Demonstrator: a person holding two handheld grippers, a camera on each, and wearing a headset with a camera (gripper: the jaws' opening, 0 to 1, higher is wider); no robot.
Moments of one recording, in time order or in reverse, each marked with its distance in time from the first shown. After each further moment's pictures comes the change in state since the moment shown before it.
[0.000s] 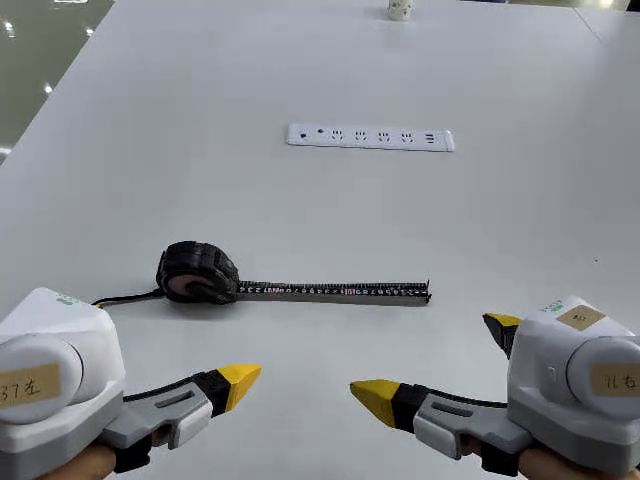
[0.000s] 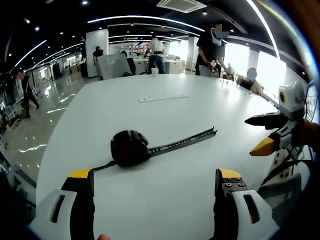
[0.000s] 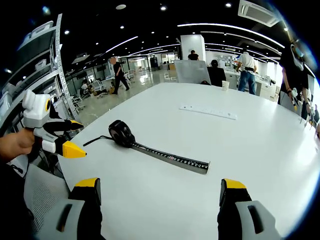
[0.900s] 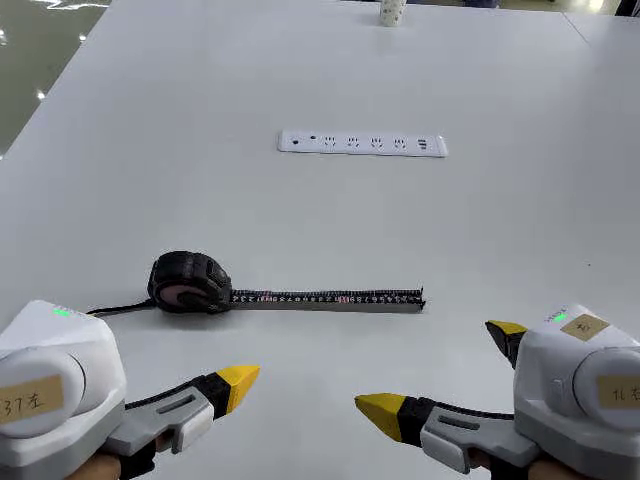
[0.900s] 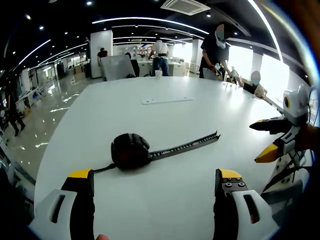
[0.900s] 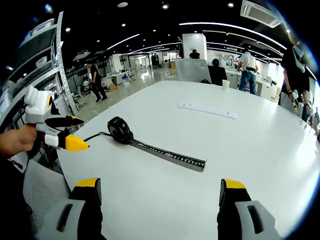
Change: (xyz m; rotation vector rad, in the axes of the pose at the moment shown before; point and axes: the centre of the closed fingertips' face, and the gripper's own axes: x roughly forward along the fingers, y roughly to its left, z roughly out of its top) left arm 0.005 -0.001 0.003 -0.029 -0.023 0.029; right arm -0.004 -0.006 -0.007 -0.016 0.023 0.002
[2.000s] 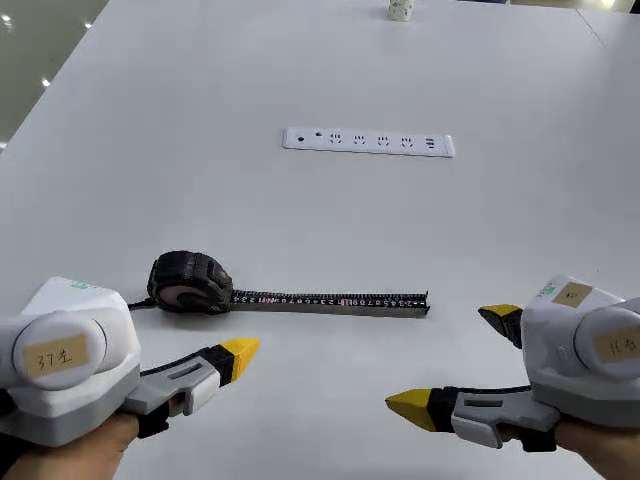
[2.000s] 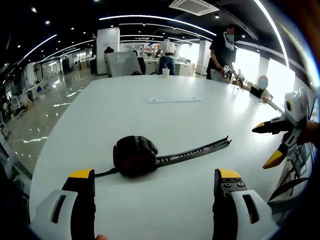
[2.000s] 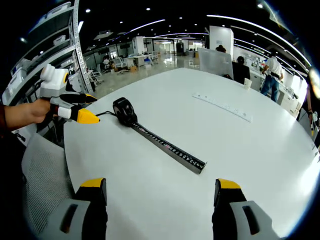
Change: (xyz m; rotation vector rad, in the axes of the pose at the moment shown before) left arm 0.036 0.015 0.006 -0.048 0.013 0.034; right arm 0.022 -0.025 -0.008 -0.184 0.147 0.155
